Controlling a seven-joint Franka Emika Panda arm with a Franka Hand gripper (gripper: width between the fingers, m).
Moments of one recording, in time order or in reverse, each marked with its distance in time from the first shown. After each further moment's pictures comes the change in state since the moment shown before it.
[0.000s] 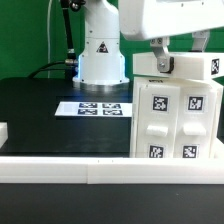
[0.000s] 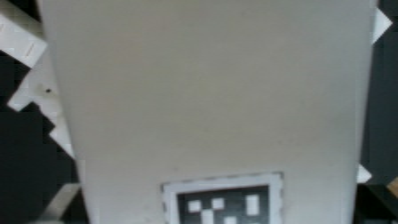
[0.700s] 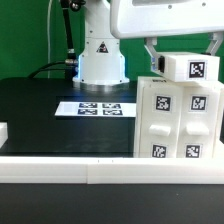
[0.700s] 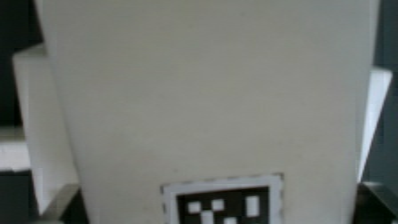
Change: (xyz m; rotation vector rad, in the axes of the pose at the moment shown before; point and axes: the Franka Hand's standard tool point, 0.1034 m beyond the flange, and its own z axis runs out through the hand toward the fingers) arm 0.003 -0.003 0.002 -0.019 0.056 0.703
